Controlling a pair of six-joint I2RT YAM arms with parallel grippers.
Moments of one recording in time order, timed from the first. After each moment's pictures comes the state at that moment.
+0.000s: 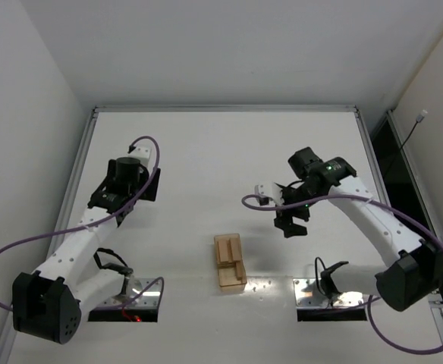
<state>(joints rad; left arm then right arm) -0.23 1.01 0.72 -0.37 -0.33 0.08 0.41 1.26 1.09 -1.23 -0.48 -1.05</state>
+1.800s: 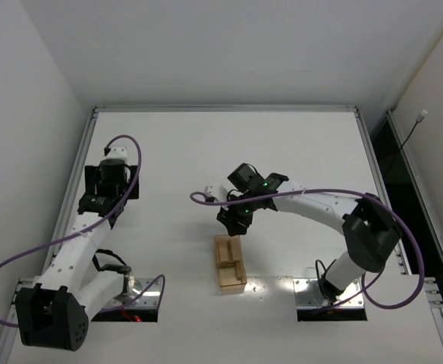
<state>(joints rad) -0.08 0.95 0.70 -0.40 -0.48 0.04 0.81 1.59 1.04 -0.57 -0.43 -0.40</state>
